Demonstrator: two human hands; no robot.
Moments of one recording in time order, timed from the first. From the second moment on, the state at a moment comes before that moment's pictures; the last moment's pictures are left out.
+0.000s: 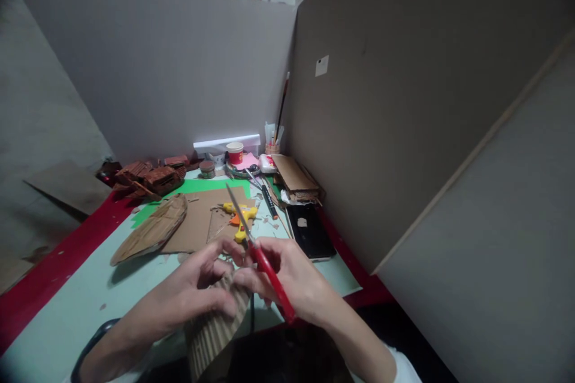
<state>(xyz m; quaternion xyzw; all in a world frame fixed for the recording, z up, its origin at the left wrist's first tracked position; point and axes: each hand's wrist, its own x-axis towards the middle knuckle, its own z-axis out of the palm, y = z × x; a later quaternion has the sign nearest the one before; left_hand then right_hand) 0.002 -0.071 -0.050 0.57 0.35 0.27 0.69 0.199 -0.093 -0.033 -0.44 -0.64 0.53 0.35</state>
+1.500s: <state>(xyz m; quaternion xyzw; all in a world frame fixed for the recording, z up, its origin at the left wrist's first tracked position) -0.019 -0.060 -0.053 0.37 0.35 0.66 0.55 0.164 -0.103 -0.040 -0.55 -0.69 0.40 0.24</state>
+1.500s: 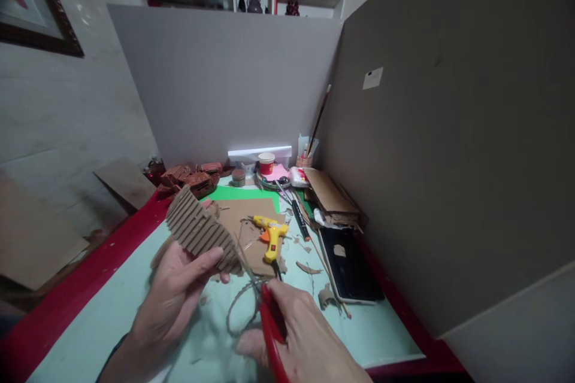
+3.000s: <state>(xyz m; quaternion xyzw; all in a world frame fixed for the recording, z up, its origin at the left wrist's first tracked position) -0.006 -0.069 -0.075 0.31 0.38 0.66 0.58 0.174 -0.099 -0.049 -0.55 -0.76 0.26 0.23</state>
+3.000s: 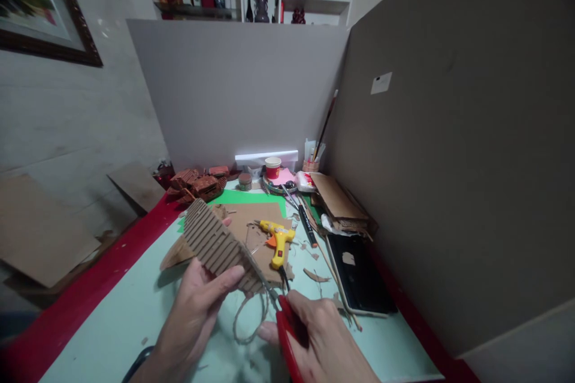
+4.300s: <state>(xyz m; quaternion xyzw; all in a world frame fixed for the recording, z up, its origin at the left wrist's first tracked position) -0.007 -0.072 -0.083 0.31 0.35 0.62 0.63 0.187 -0.102 -0.050 -0.57 -0.75 0.28 0.17</state>
